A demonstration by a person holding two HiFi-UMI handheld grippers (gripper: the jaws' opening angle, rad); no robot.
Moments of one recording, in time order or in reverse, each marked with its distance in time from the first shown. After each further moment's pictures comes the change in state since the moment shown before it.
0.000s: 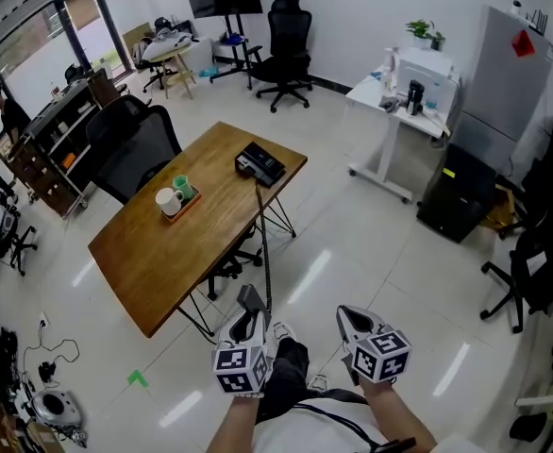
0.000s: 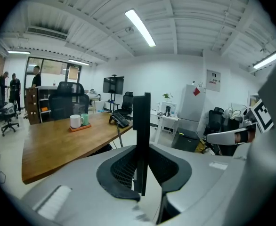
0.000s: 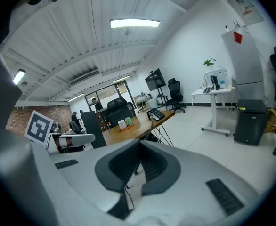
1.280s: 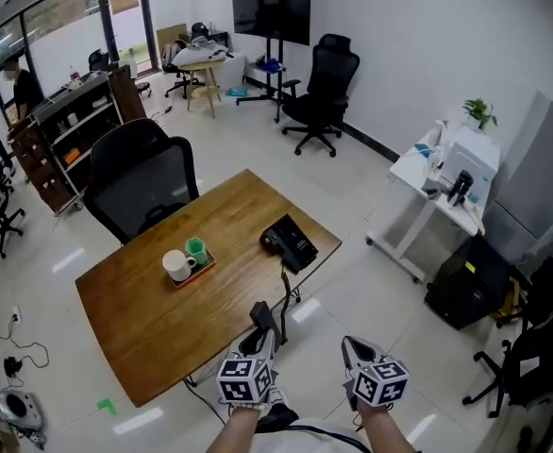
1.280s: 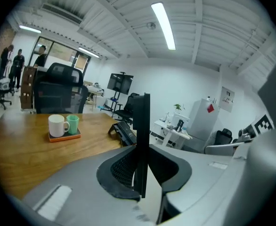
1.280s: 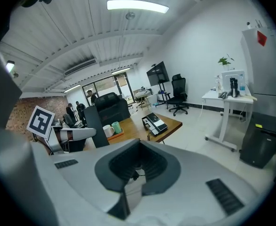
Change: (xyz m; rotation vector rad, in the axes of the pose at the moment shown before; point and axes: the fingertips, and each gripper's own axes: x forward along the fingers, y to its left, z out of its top) left arm 0.212 0.110 0.108 -0.207 -0.037 -0.057; right arm 0.219 -0.062 0.122 -0.075 0.084 -0.019
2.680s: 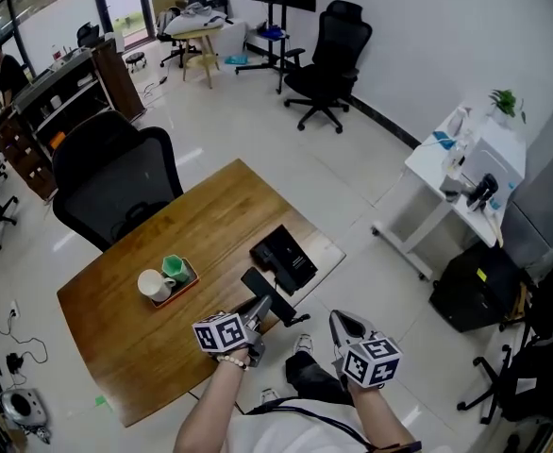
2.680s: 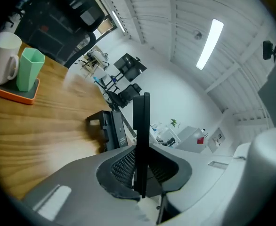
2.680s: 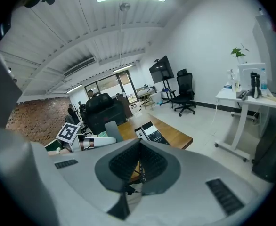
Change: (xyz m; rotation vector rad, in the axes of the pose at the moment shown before) left arm 0.210 0.067 0.027 -0.457 0.065 -0.284; right arm 0.155 -0.059 0.086 0.000 0.032 0.073
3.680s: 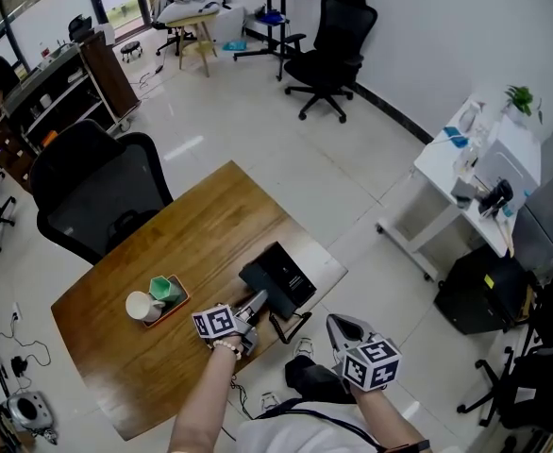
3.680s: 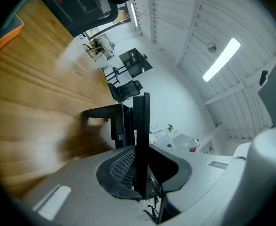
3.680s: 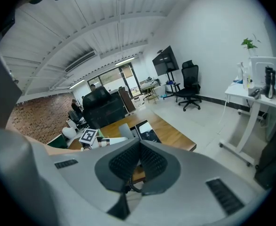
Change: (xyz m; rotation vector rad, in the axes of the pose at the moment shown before) left arm 0.089 0.077 0.018 -0.145 0.017 -0.144; right arm 0.060 -0.037 0.013 -0.018 0.098 0.060
